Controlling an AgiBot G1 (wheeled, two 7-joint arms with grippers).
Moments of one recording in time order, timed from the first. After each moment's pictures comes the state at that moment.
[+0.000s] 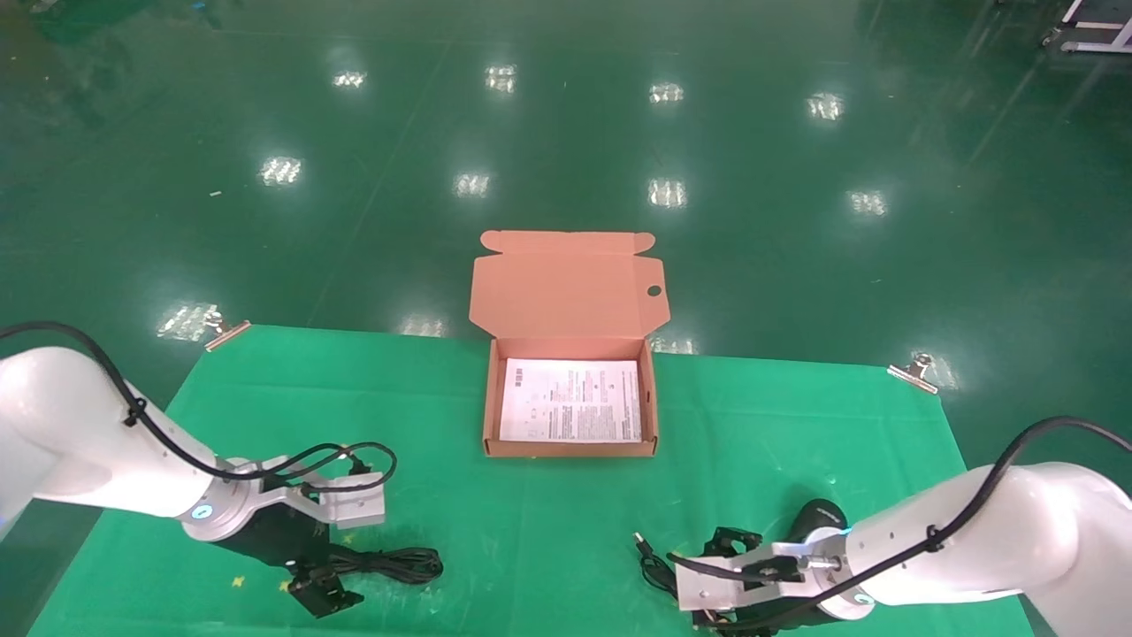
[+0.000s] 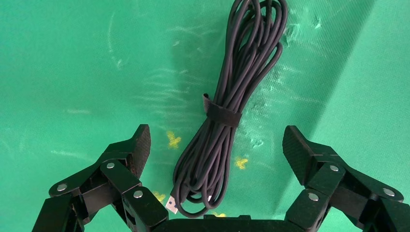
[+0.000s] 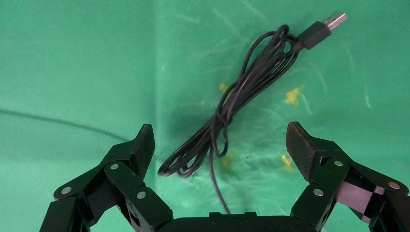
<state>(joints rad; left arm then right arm) -1.57 1.20 0.99 -0.29 1.81 1.15 -0.03 1.32 -1.07 -0.90 0.90 -1.96 -1.12 0.13</state>
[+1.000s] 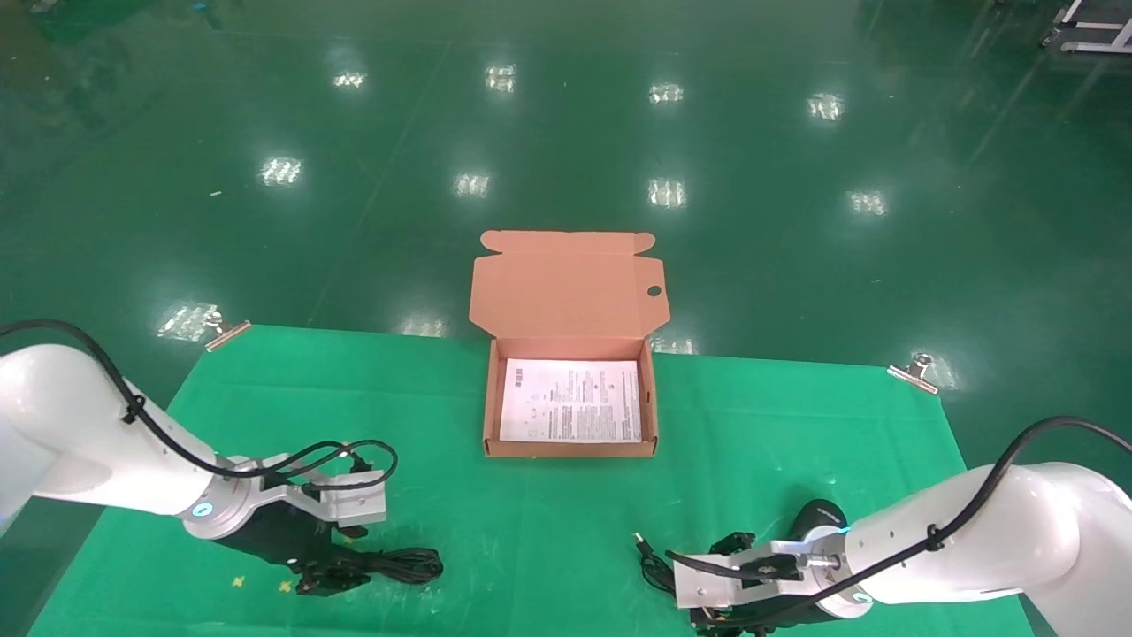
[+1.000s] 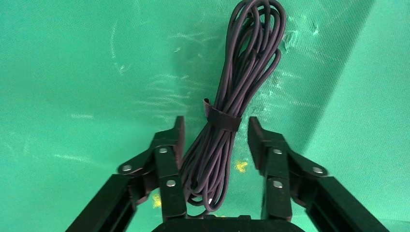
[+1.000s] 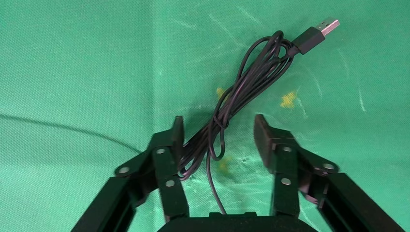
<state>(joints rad) -1.57 1.20 0.99 -0.28 1.80 1.14 -0.01 1.32 -1.08 -0.90 0.89 -1.96 -1.12 0.13</state>
